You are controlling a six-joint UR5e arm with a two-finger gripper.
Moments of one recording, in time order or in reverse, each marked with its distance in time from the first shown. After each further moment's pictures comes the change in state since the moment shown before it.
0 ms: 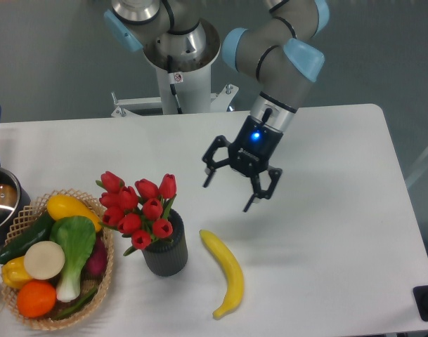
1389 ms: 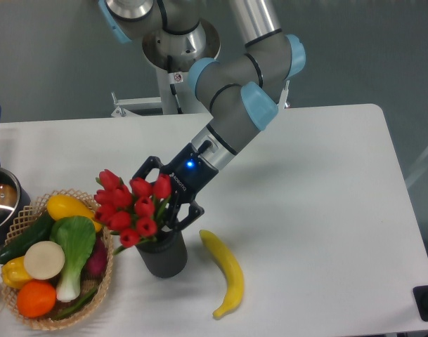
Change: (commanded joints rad) arm -0.175 -0.121 0.101 0.000 -0.124 -0.041
